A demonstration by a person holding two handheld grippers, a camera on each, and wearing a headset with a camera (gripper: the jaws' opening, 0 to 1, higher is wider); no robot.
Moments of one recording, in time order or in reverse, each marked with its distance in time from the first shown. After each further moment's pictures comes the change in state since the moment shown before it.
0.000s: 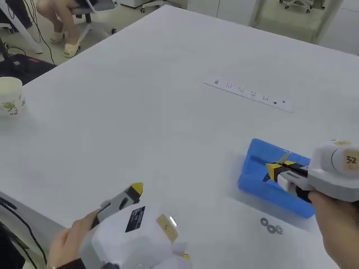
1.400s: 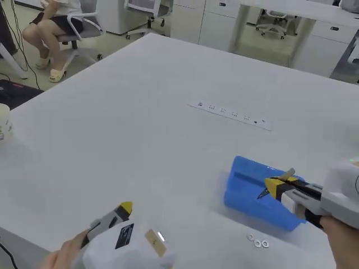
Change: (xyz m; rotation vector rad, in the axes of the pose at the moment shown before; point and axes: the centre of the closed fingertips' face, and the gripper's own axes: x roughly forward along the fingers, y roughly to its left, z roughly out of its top) left arm -0.001 0.000 0.002 0.010 -0.015 0.004; right arm -0.068 0.019 0.024 0.042 -0.115 0.010
